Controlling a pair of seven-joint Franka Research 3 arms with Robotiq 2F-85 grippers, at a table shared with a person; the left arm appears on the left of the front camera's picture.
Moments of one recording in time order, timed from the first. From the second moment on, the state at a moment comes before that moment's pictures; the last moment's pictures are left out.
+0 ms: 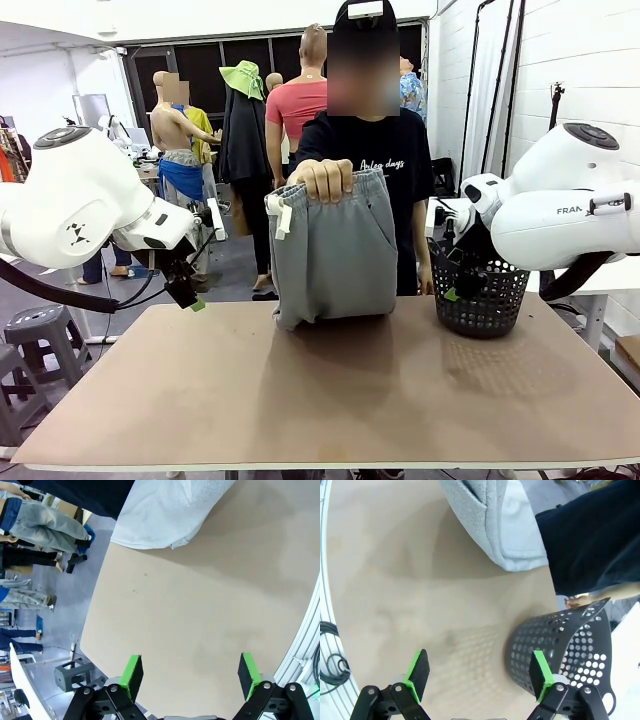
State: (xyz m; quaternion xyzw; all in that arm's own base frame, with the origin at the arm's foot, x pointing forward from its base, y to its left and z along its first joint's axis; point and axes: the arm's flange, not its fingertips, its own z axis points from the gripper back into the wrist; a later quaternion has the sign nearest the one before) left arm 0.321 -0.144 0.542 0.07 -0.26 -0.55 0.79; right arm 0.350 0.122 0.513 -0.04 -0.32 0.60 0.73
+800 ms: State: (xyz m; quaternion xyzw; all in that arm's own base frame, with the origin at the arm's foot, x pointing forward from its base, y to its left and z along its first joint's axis) left arm 0.392 -0.134 0.497 0.00 -0.36 -0.60 0.71; right arm 0.391 0.126 0.494 0.04 -0.42 0.63 0.65
